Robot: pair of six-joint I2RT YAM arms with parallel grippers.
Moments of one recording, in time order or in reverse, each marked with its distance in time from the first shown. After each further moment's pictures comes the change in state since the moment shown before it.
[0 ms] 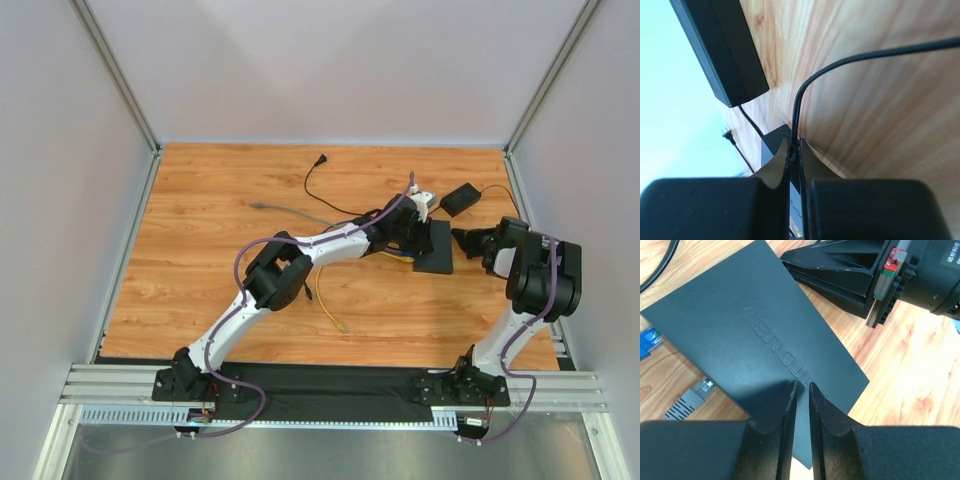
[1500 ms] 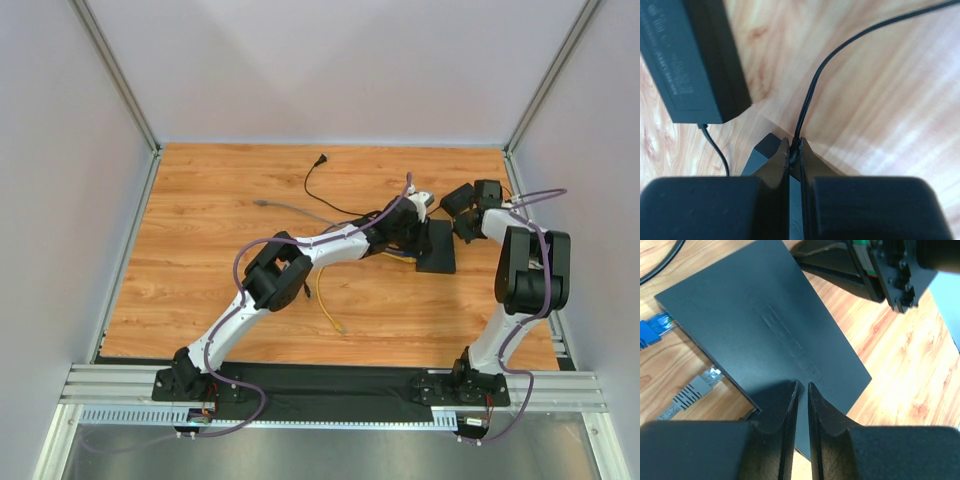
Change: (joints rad) left arm -0.001 -0.014 -0.032 0.021 -0.038 -0.061; right arm 0.203 -0.012 0.405 -0.745 0.521 -0.203
